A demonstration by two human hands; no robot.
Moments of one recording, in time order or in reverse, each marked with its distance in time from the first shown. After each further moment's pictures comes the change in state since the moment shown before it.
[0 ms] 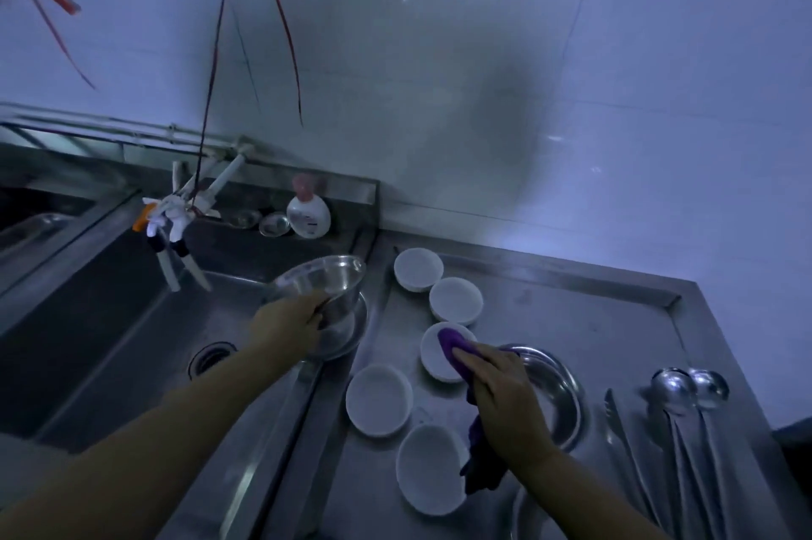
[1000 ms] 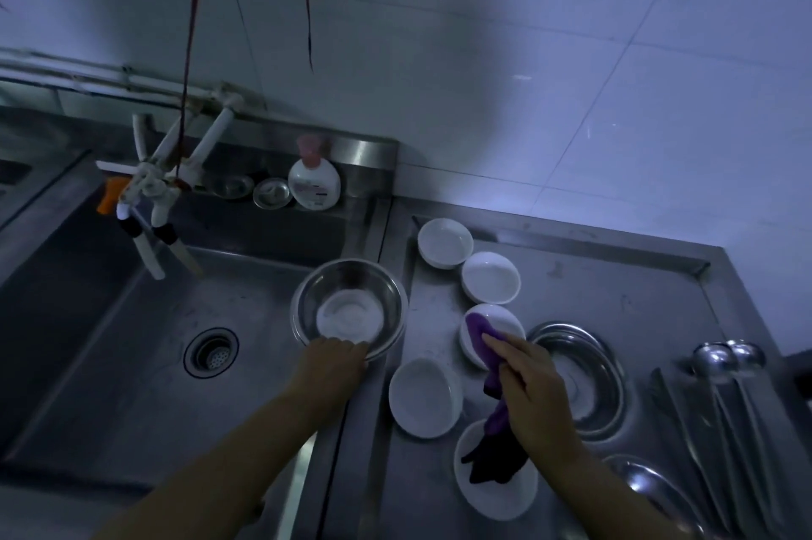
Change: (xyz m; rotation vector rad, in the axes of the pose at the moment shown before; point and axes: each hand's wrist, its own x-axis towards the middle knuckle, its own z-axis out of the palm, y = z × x) left_hand 0.021 -0.071 0.085 0.260 -0.025 0.526; right_hand 0.037 -0.035 0.079 0.092 0.024 0.312
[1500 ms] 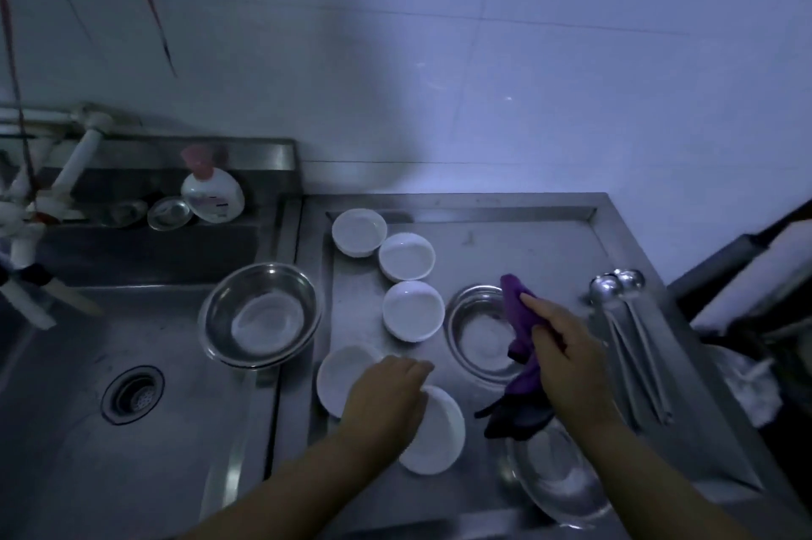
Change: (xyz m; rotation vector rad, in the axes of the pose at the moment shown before) left_hand 0.007 0.160 -0.026 -0.470 -0.011 0.179; right_hand -0.039 0.040 -0.107 0.173 0.336 0.205
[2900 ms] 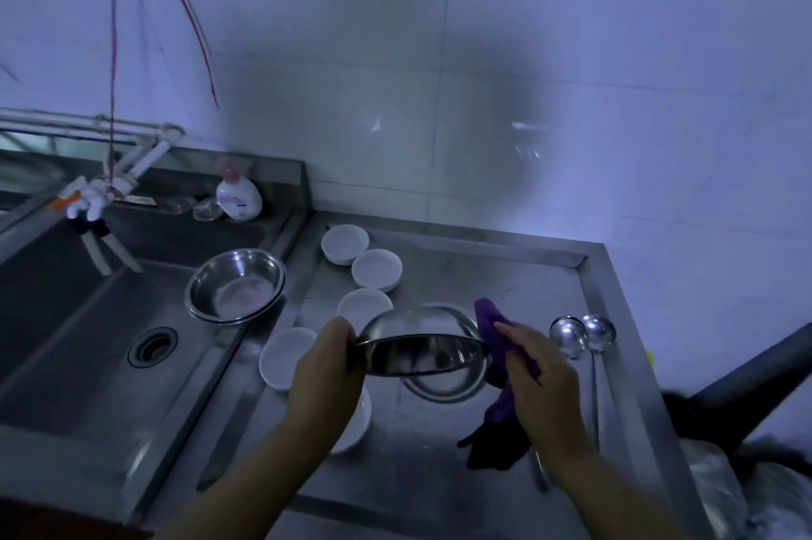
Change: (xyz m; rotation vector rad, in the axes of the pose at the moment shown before) left_hand 0.025 0.168 0.019 -0.235 0.554 -0.601; right_hand 0.018 0.096 -0.143 0.197 -0.167 -0.211
